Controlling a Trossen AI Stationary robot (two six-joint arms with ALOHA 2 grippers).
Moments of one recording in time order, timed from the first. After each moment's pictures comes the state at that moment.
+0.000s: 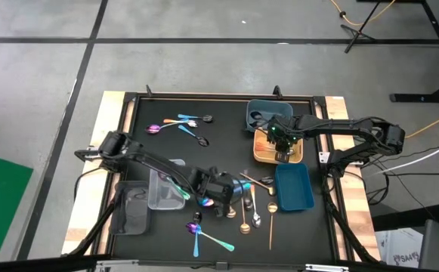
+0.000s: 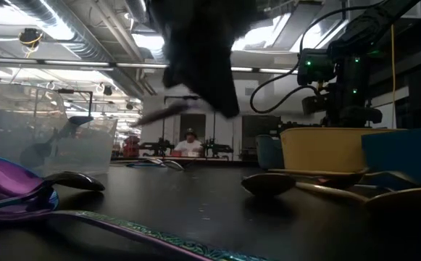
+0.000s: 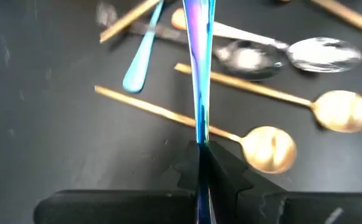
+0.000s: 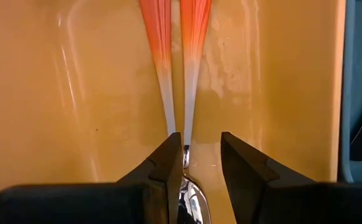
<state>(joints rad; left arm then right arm) -0.30 1.97 1.49 -0.57 -0.23 -0.62 -0.41 1.37 0.71 -0.68 -0.02 -0.22</state>
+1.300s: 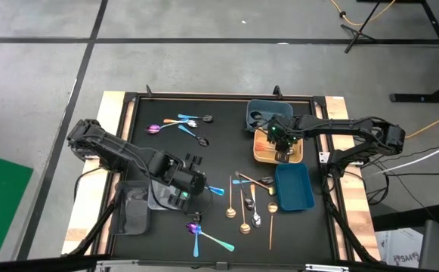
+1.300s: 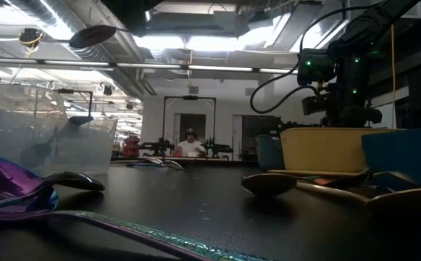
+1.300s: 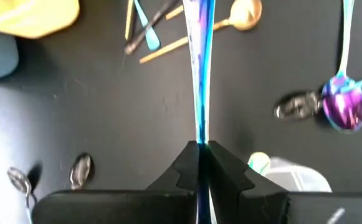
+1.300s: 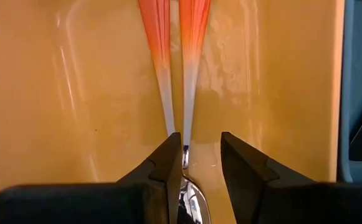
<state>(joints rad) -0.35 1.64 1.49 -1.05 -0.24 0.04 -0.41 1.37 0.71 -0.68 -0.02 -0.22</state>
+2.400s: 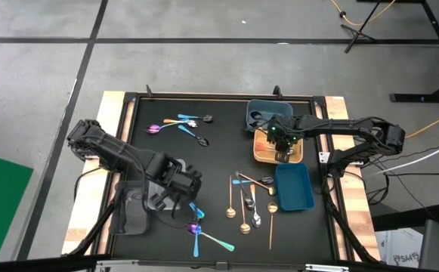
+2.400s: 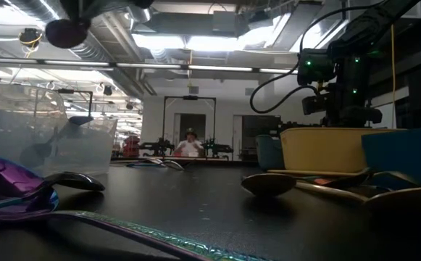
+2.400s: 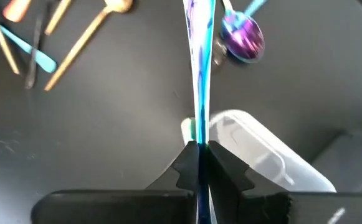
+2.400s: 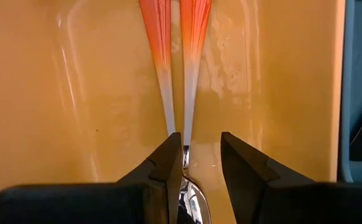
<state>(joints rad) -0.38 1.64 1.49 -1.17 0.03 0.43 -0.41 1.37 0.71 -0.68 -0.02 -0.22</state>
